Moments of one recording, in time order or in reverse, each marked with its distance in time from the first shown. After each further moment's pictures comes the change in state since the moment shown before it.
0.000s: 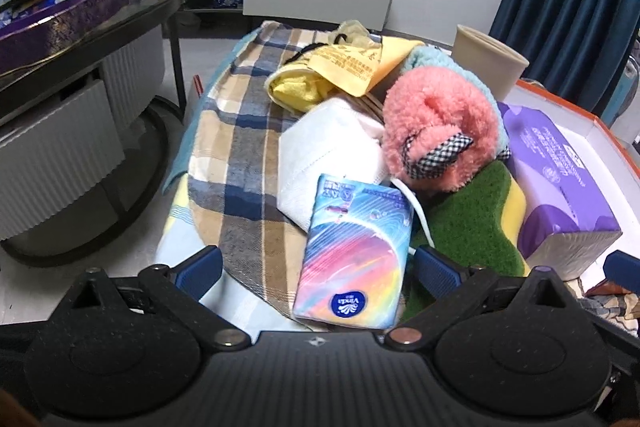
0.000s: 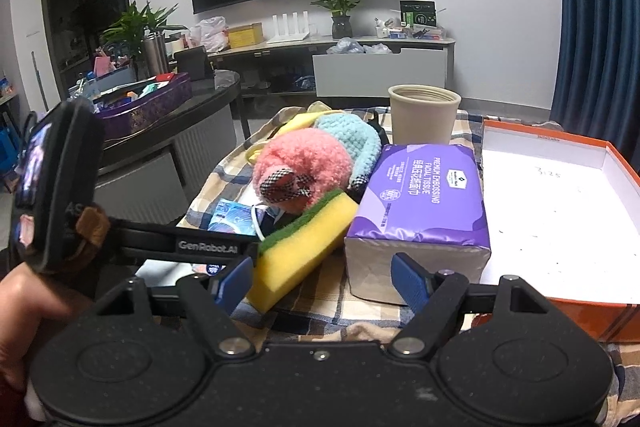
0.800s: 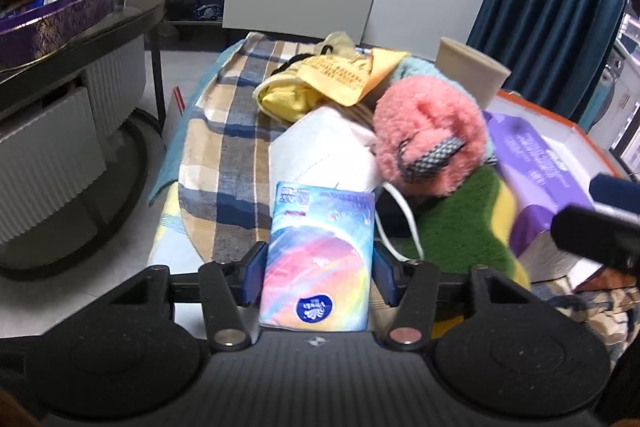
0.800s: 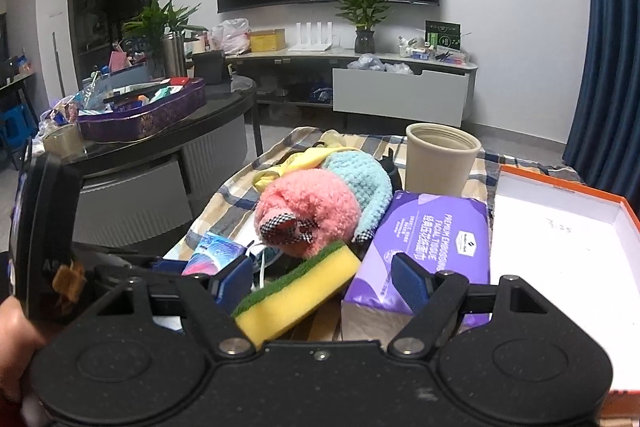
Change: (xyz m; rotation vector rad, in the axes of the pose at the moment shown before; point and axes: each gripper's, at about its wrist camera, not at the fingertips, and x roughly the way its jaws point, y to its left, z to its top) left arm 0.004 0.008 -0.002 0.008 -0.046 -0.093; right arm 0.016 -0.001 0.035 -0.105 -0.021 0.032
